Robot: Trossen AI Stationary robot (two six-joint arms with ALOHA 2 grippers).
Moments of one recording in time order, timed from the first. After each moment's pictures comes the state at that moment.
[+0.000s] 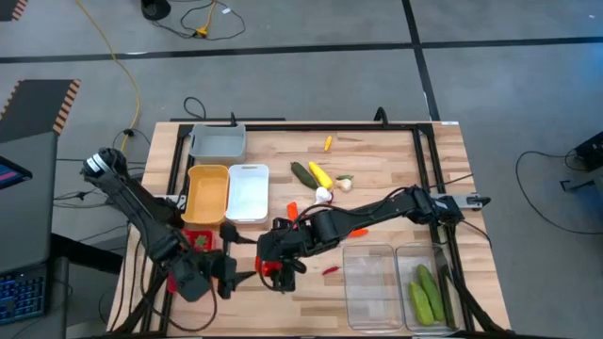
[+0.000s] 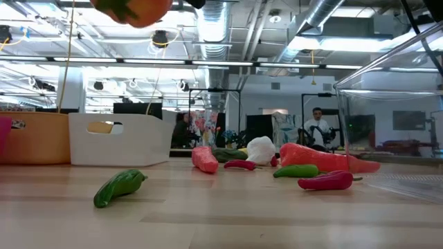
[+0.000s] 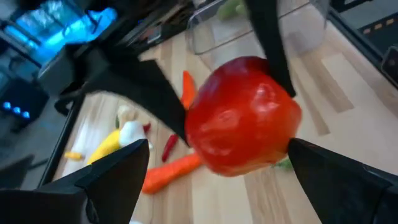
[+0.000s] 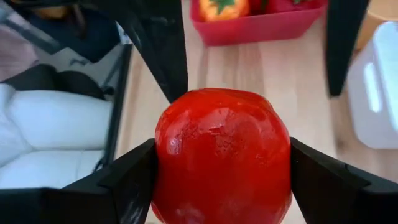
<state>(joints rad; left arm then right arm) -0.81 1.33 0.96 -0.39 -0.83 -0.14 0.31 2.25 2.31 -0.89 0.00 0.31</state>
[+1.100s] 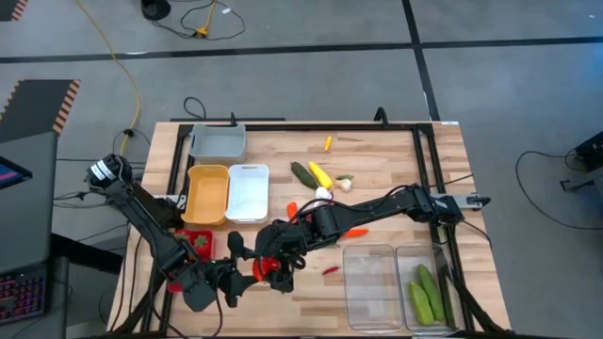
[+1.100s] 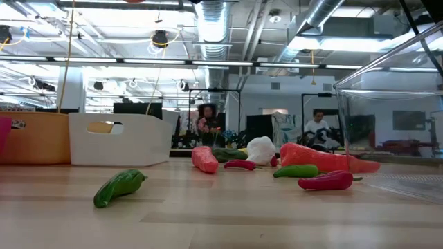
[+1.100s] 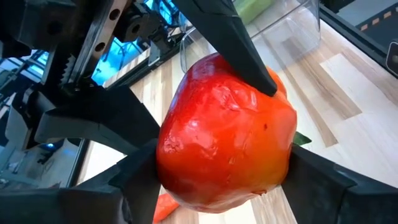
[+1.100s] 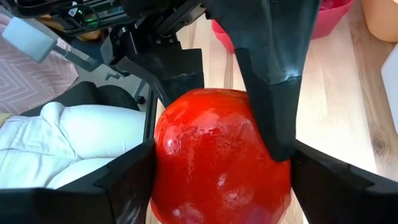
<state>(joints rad) -0.81 1.43 0.95 -0.21 -0.87 0.05 0.30 2.25 2.33 -0.87 -0.11 0.39</state>
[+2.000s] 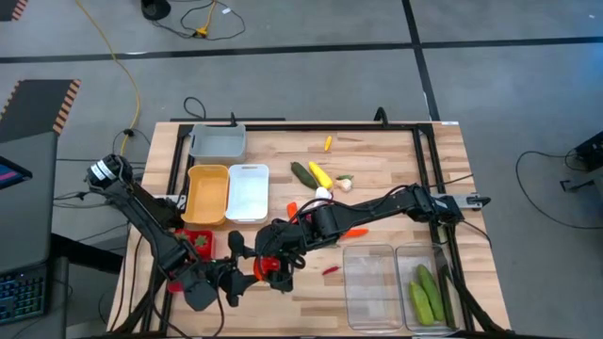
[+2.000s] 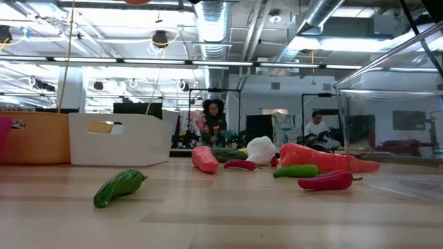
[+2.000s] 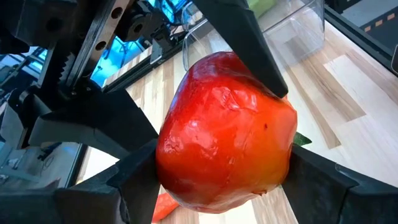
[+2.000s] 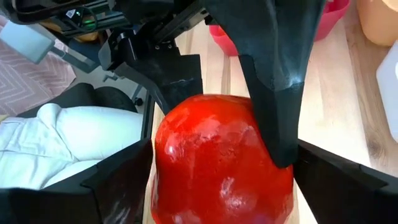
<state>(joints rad) -0.81 1.43 0.95 -0.22 -0.88 0.04 0.30 2.25 2.33 -0.87 -0.11 0.39</state>
